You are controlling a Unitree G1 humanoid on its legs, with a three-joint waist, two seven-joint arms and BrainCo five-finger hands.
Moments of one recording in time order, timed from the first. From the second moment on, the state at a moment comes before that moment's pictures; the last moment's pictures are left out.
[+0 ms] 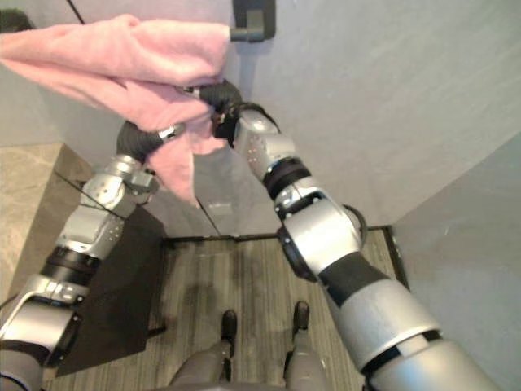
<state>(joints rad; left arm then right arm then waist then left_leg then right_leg) -0.63 0.60 -0.25 0.28 -0.54 -0.12 0.03 -1.47 0.02 0.17 1.20 0.71 0.12 0.07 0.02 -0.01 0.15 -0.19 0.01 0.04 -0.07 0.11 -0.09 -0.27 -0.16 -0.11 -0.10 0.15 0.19</state>
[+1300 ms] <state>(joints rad) -0.72 0.45 -0.36 0.47 -0.42 -0.08 0.05 -1.43 -0.01 0.01 1.32 0.70 0.17 0.02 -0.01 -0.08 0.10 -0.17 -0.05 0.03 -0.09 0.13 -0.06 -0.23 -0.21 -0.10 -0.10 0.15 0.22</state>
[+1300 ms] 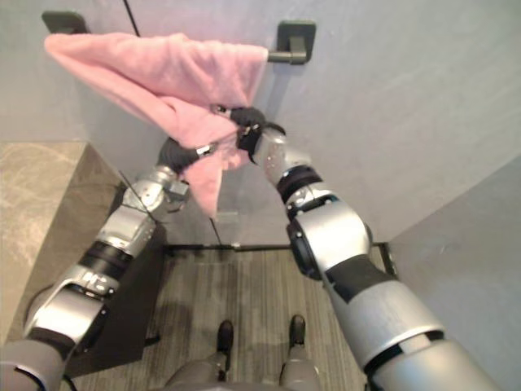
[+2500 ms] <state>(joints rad) -0.77 0.43 -0.51 0.55 -0.43 -0.02 0.00 -1.43 -0.32 -0.02 1.35 0.66 0.15 -0.05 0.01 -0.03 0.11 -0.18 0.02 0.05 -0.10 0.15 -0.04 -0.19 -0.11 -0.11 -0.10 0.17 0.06</state>
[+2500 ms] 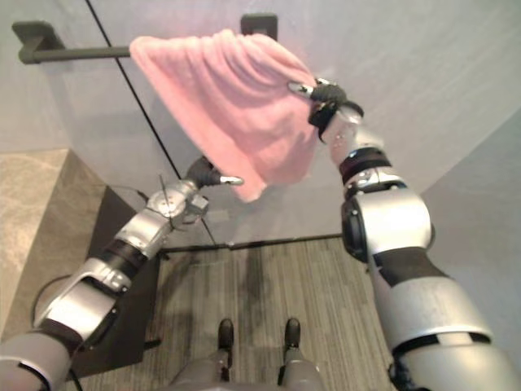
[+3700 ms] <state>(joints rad) -0.68 0.77 -0.03 0.51 -0.53 -0.03 0.01 -1.17 -0.59 0.06 1.01 0.66 0.10 -0.06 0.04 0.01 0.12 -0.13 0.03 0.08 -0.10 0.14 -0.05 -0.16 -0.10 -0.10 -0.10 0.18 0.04</state>
